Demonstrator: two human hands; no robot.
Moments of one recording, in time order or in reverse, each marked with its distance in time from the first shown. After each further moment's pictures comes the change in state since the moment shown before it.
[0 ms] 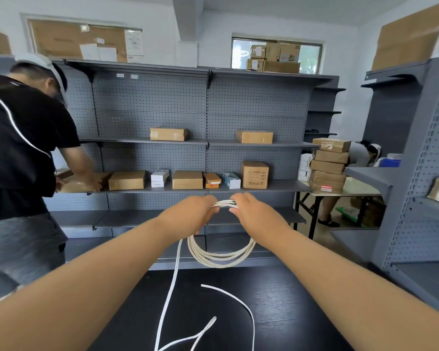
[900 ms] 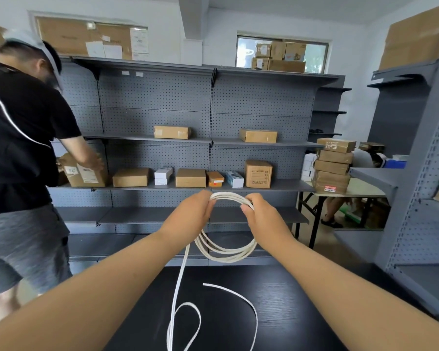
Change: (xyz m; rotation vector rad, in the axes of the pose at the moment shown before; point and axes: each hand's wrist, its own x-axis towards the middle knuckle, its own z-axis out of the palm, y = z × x) left_hand -0.012 0.003 0.015 -0.154 0.306 -0.082; right_hand -0.013 -0.004 0.008 0.410 0.110 0.246
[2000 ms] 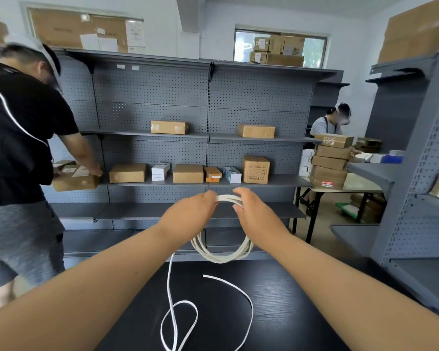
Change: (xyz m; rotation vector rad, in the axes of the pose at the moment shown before) left_hand 0.000 0.004 0.006 0.417 -0.106 0.126; right_hand -0.003 -0.002 0.004 -0.091 -0.068 -0.104
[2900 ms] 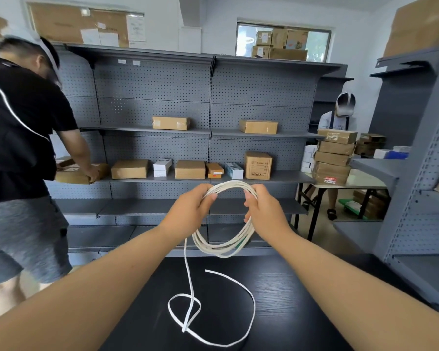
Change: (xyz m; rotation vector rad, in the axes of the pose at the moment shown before) left_hand -0.005 -0.010 0.013 -0.750 0.115 -0.141; right_hand 0.005 0.007 0.005 0.338 0.168 0.158
